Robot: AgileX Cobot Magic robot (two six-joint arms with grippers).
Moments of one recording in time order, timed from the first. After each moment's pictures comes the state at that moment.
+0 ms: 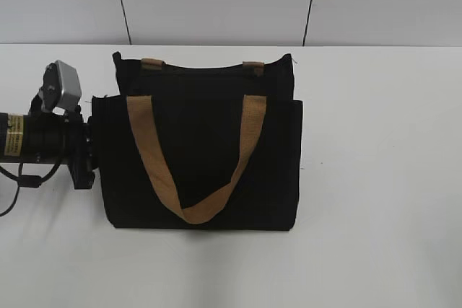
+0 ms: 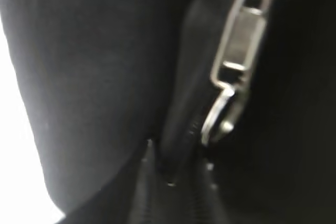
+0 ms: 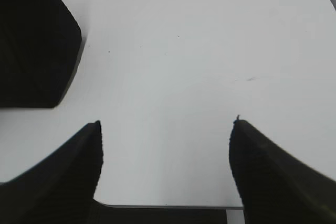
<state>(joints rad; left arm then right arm) -0.03 1.99 -0.77 1.37 -1.01 -0.45 -0.14 -0.01 -0.47 0.23 1.08 -0.17</state>
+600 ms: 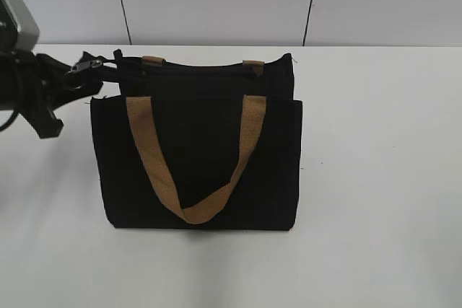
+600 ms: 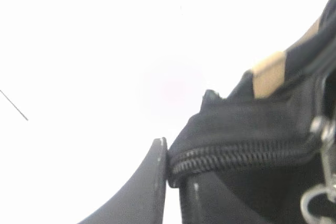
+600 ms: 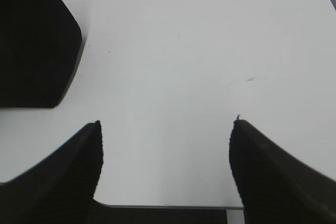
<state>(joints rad) -0.03 1.62 -0.70 1.33 -0.75 -0.49 -0.14 -0.01 -0.47 0.23 1.08 -0.17</state>
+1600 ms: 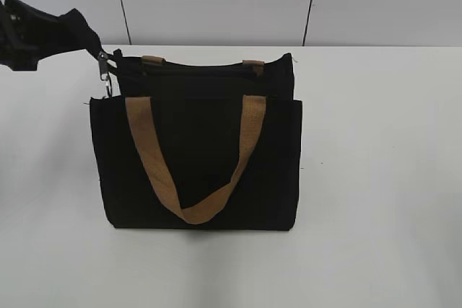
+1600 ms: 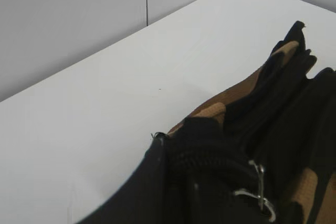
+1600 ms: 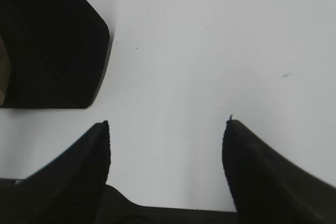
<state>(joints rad) -0.03 1.39 -0.81 1.65 -0.77 -1.27 -0.07 0.23 -0.55 0.27 1.01 -0.10</state>
